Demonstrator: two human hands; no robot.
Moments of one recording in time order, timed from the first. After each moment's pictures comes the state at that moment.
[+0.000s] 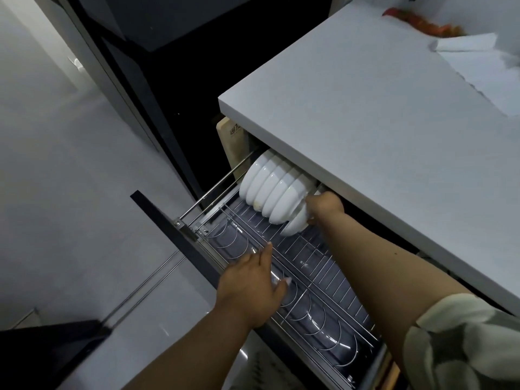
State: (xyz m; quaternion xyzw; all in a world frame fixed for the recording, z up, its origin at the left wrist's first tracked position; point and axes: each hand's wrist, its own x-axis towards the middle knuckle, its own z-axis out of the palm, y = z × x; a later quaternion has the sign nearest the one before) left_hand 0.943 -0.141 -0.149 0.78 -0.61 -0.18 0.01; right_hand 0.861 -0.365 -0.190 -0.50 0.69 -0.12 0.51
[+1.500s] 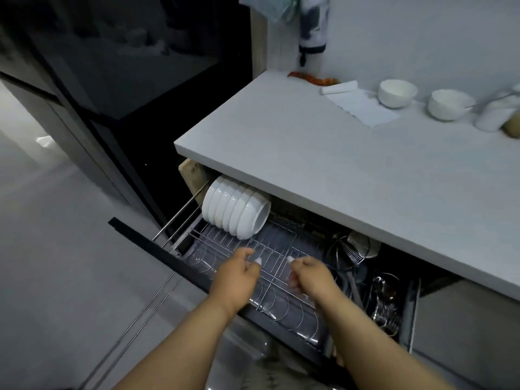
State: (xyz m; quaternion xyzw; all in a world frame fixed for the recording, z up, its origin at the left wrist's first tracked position) left_hand 0.871 -0.111 -0.086 0.74 -0.45 -0.40 0.29; right_hand 0.714 -0.169 -0.110 -0.44 0.63 -0.21 0.61
